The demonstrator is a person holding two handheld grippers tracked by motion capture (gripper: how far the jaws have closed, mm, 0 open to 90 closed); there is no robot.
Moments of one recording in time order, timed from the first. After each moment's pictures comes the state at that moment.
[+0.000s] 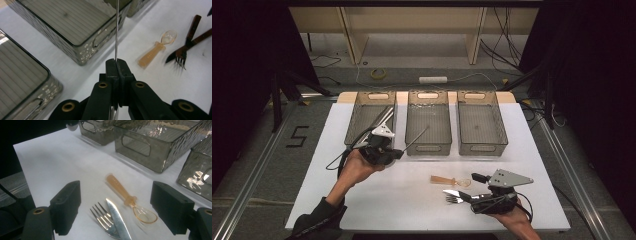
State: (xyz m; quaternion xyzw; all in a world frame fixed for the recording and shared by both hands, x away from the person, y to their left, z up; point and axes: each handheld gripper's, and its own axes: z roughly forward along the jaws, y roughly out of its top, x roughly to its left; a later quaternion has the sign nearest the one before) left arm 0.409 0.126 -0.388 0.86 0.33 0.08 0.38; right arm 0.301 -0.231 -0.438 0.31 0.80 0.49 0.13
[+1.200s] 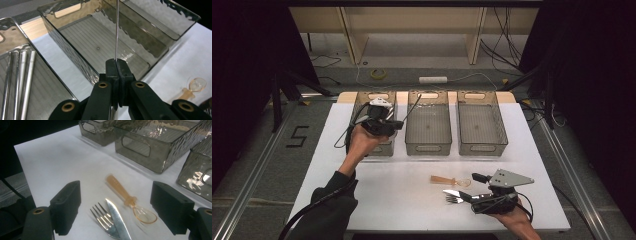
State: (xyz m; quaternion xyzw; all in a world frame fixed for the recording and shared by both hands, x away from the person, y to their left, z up) left arm 0.477 0.133 -0.370 0.81 0.39 0.11 0.43; right arm 0.301 -0.232 -0.437 0.31 0.80 0.49 0.13
